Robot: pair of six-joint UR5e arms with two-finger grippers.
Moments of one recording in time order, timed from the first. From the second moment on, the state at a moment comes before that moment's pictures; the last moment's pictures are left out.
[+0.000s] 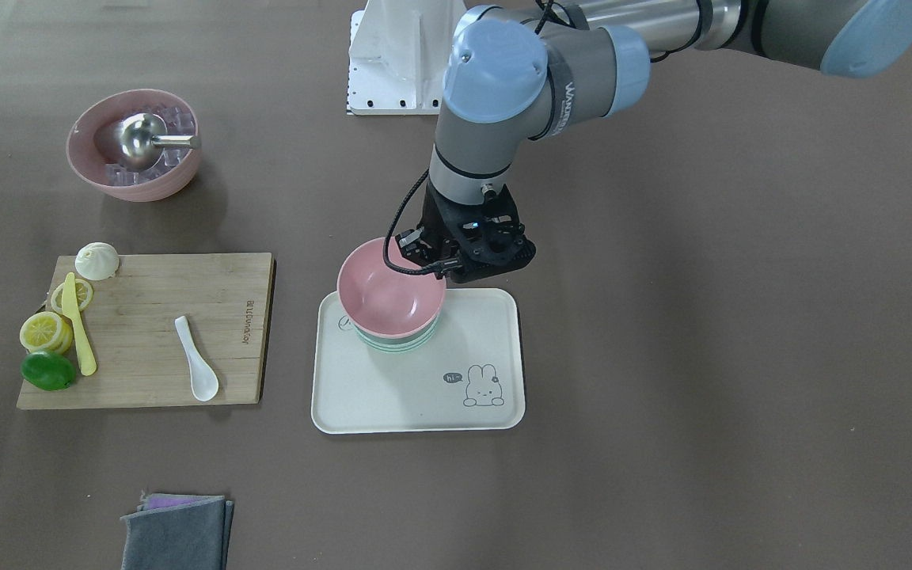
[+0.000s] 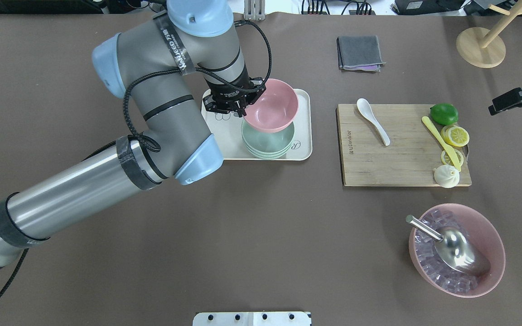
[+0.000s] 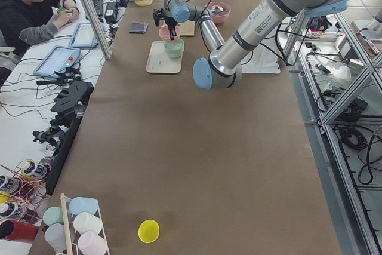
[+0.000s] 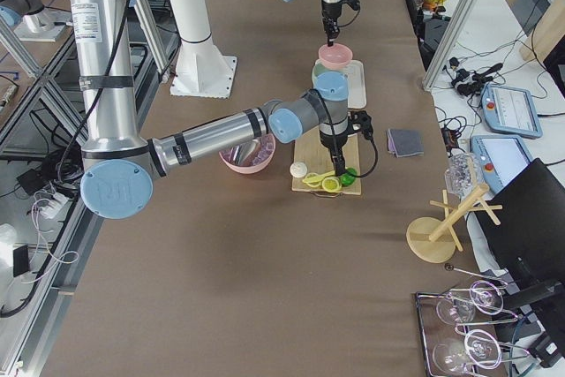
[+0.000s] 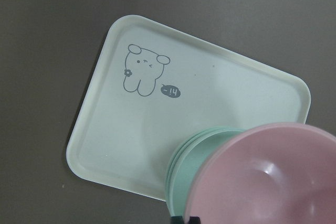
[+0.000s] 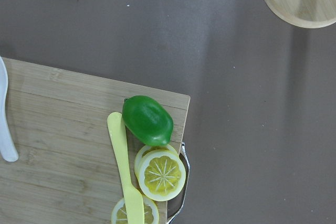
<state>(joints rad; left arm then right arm) -0.69 -2.53 -1.46 -1.55 -2.01 -1.44 1.20 -1.51 1.85 -1.39 2.19 0.42</state>
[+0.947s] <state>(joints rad) -0.64 -2.52 -1.38 -1.59 -1.98 -1.44 1.20 -1.51 1.85 -1.39 2.19 0.42</state>
